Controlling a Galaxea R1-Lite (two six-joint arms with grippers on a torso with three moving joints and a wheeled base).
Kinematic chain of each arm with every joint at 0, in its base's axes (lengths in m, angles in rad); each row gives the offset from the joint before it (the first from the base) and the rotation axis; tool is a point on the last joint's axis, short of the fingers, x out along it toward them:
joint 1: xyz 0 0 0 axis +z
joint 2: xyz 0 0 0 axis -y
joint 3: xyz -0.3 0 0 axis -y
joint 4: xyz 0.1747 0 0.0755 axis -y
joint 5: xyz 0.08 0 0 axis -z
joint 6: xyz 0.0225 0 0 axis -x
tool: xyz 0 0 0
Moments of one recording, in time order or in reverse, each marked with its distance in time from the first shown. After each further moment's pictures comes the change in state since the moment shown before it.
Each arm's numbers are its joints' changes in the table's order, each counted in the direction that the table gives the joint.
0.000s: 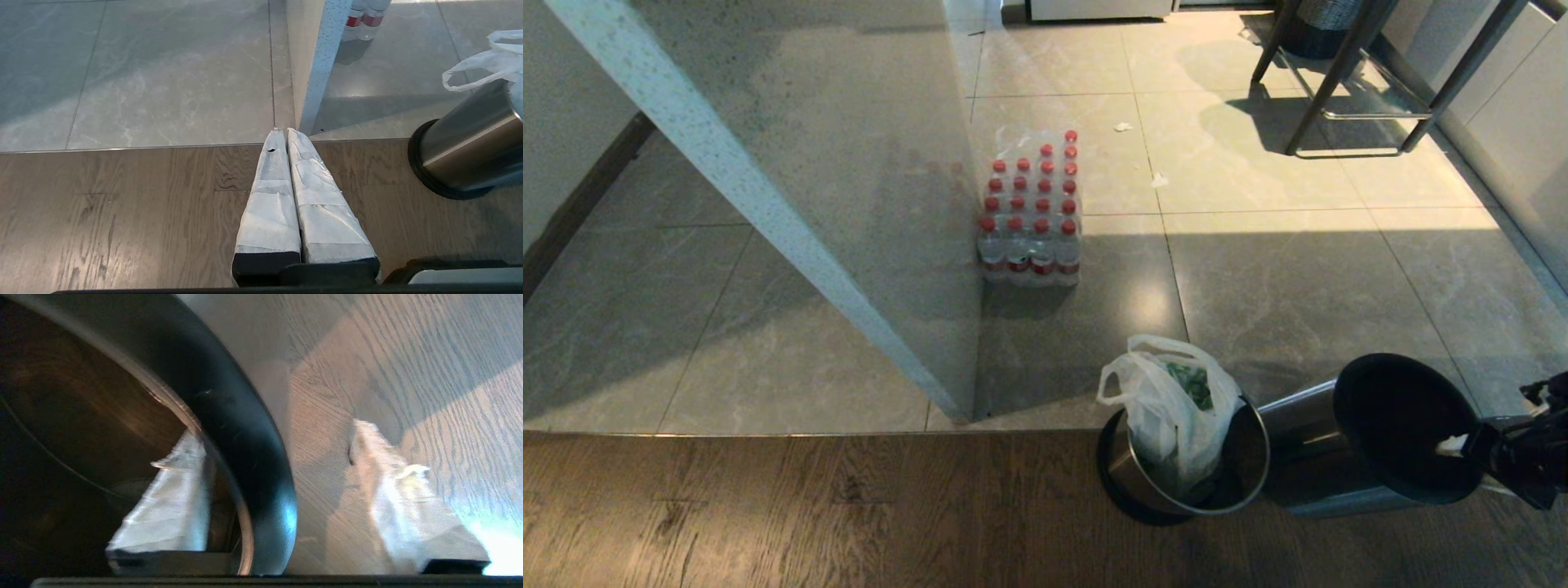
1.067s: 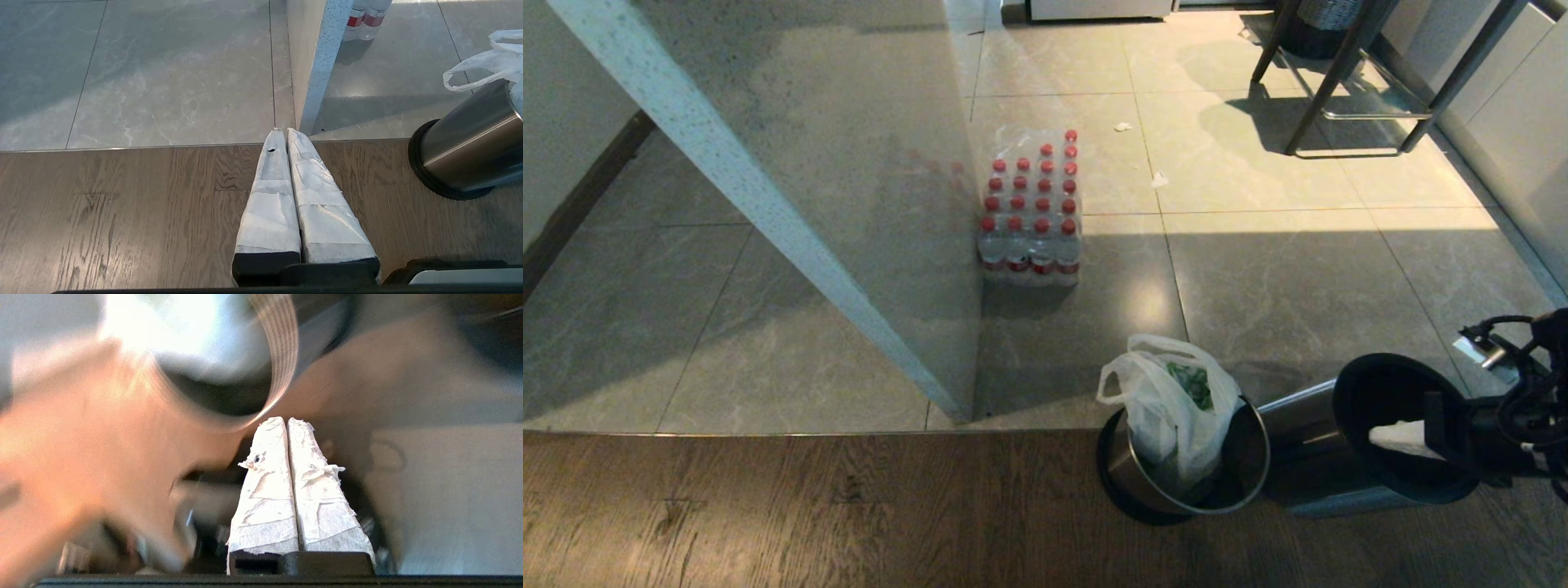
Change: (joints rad) left arm 0.000 0.000 0.000 0.000 0.000 0.000; right arm 0.458 0.683 -0.242 -0.379 -0.227 -0.021
